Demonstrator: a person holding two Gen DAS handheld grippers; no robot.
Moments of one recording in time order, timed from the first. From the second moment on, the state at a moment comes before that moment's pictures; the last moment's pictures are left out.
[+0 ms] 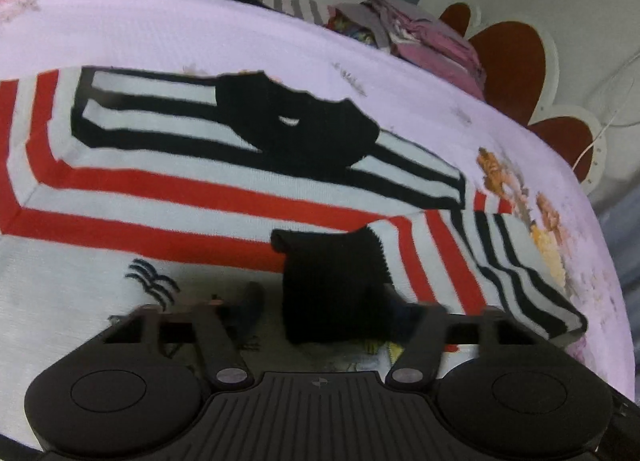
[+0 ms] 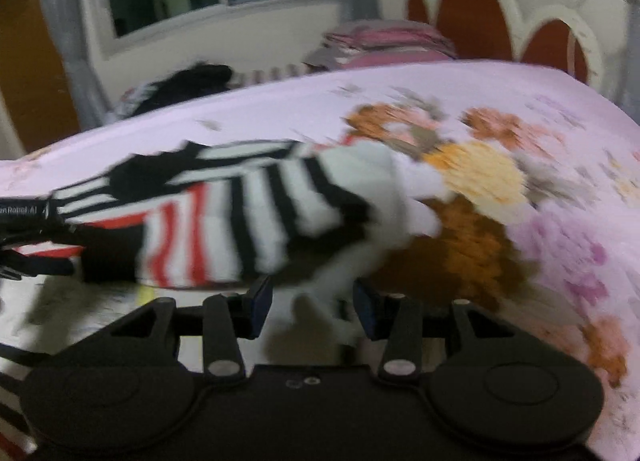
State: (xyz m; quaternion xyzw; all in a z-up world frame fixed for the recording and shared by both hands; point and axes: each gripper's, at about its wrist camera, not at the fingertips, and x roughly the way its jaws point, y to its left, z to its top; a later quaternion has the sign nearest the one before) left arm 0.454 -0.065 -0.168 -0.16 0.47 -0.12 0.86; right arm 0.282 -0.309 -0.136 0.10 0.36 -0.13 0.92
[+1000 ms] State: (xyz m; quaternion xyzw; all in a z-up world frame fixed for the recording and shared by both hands) left arm 0.431 0.048 -0.172 -0.16 0.42 -0.01 0.89; right arm 0.304 -0.315 -0.157 0.11 0.40 -0.11 0.90
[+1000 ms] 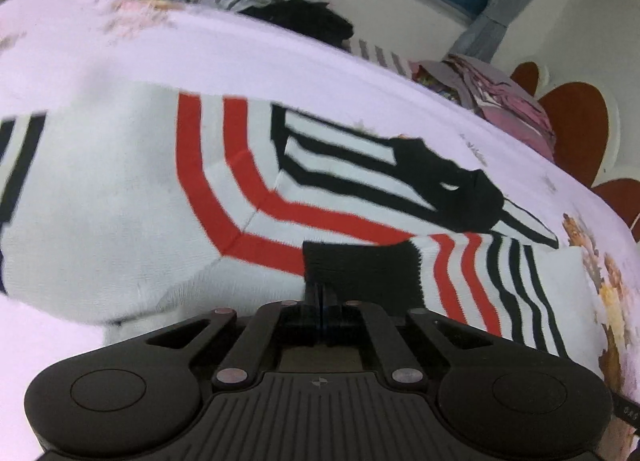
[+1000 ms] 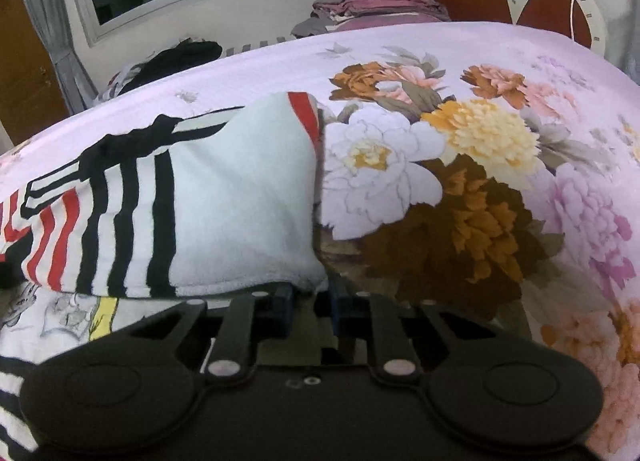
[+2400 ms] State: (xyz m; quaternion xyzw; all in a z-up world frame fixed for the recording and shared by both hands) left arm 0.450 0.007 -0.175 -0.16 0.44 -0.03 0.88; right arm 0.422 -0.344 -0.130 0.13 0.32 -0.11 0.93
